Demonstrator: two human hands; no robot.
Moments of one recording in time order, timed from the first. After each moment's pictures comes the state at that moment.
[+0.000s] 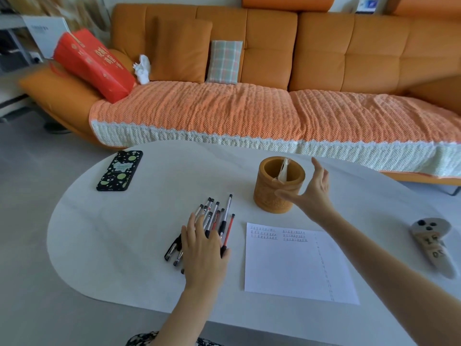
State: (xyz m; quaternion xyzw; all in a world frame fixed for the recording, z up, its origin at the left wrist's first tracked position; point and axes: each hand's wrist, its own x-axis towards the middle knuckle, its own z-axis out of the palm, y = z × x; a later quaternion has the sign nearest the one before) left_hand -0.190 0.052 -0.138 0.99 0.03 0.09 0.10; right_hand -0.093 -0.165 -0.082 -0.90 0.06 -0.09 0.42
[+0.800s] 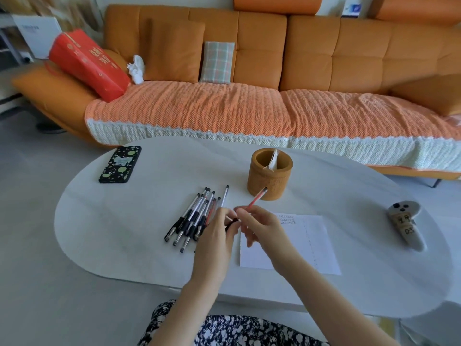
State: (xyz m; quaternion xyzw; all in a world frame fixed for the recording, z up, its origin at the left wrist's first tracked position) left_hand -0.227 0.036 -0.104 0.89 -0.04 0.13 0.44; right_hand -0.209 -0.084 -0.085 -0.72 0.02 0.08 0.69
